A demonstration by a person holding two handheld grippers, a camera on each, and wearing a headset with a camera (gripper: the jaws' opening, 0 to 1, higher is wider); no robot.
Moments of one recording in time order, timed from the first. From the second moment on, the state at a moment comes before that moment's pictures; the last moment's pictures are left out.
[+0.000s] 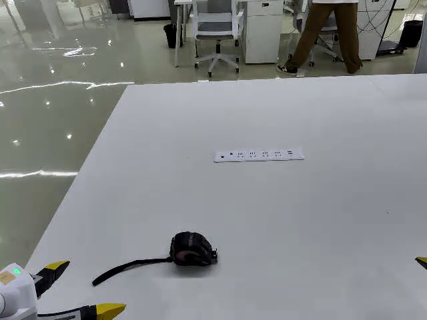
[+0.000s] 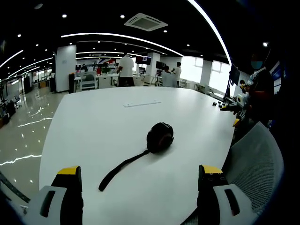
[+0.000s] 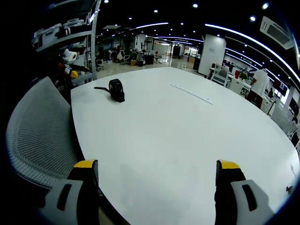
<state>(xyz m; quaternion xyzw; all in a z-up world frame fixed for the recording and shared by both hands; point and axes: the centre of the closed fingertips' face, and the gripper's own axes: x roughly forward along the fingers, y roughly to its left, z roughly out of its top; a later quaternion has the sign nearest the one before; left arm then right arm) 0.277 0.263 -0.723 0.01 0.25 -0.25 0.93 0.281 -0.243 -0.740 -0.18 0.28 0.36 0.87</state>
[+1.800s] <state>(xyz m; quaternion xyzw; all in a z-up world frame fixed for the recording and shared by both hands) 0.395 0.099 -0.809 0.37 0.39 -0.56 0.63 0.380 0.038 -0.806 -0.28 0.29 0.62 0.67</state>
